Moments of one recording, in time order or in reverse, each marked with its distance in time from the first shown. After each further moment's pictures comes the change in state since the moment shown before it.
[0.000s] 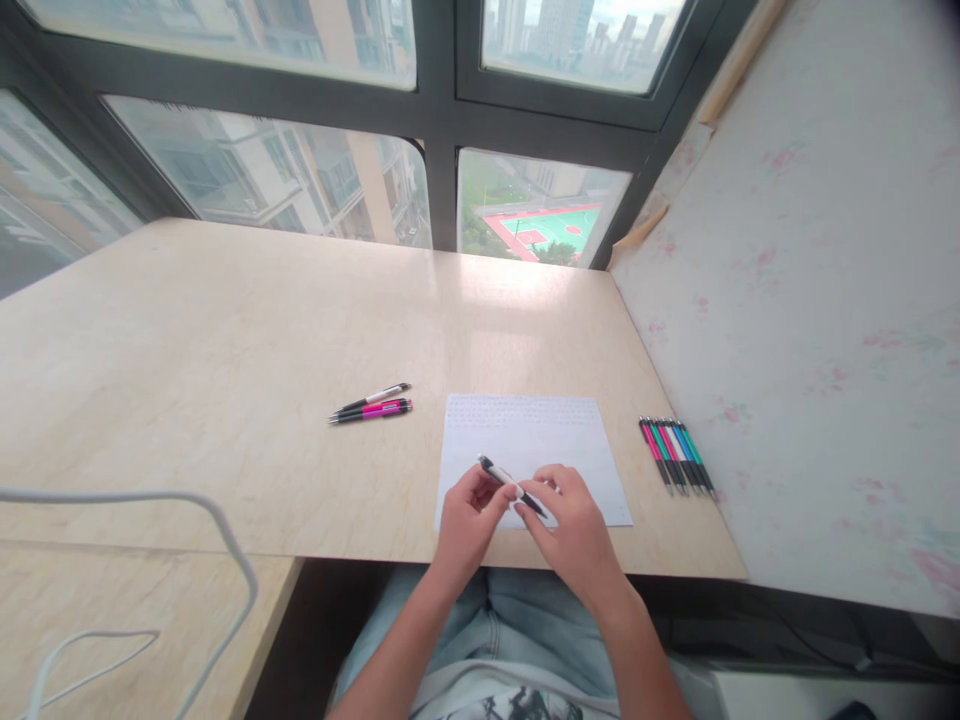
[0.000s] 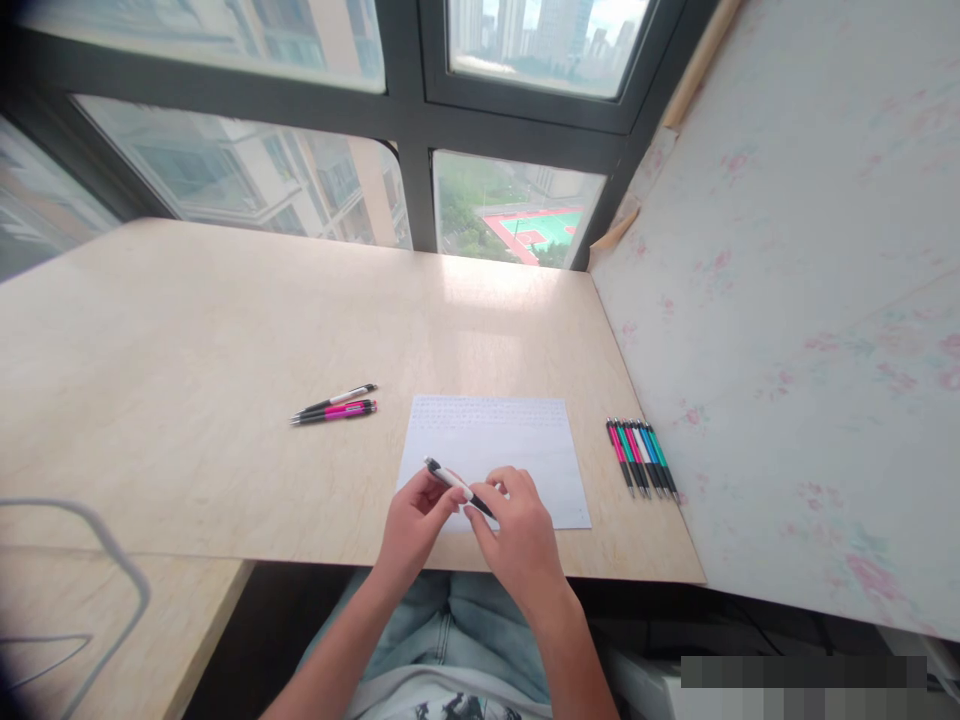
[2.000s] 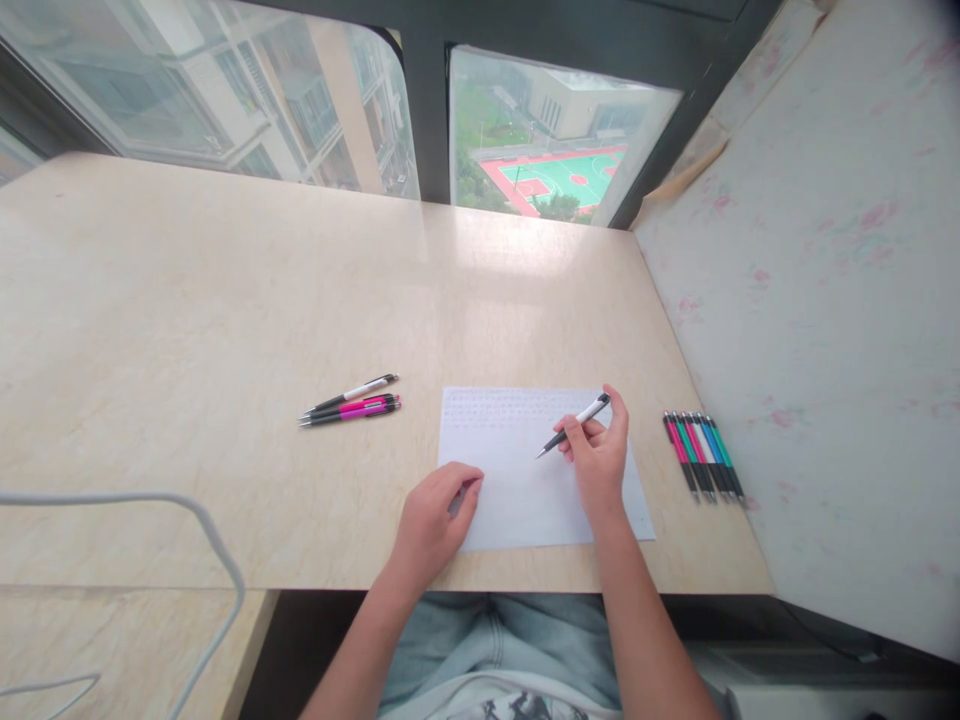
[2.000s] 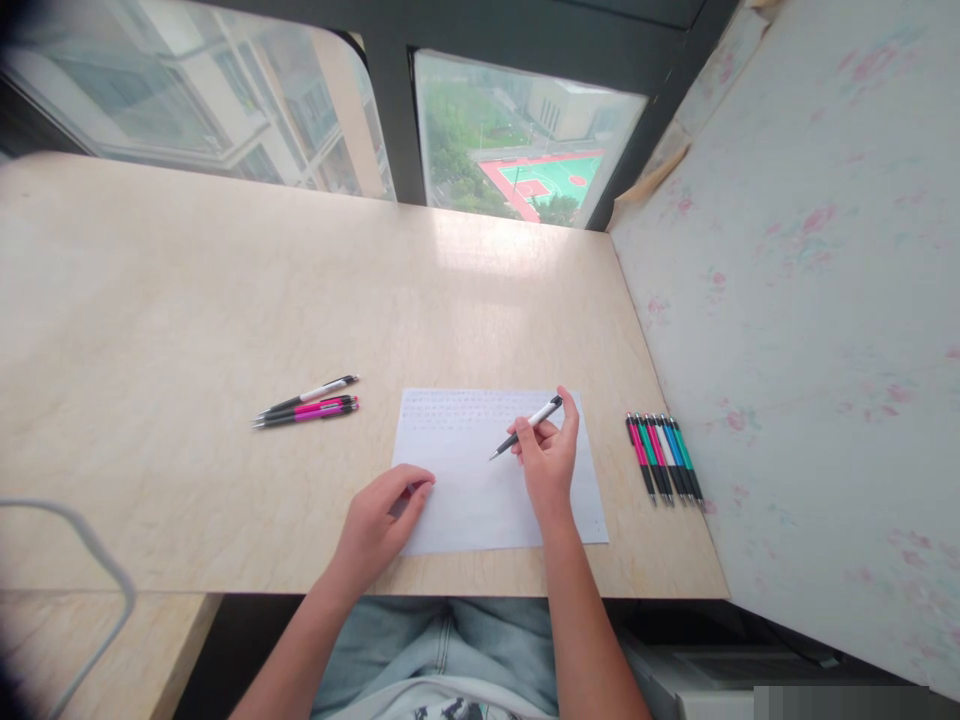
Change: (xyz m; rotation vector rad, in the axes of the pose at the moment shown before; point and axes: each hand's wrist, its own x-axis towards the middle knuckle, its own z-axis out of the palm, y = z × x) left_hand 0.030 0.000 -0.054 0.714 -0.114 0.245; right_hand 0.069 0.057 0.034 0.790 0.448 0.618
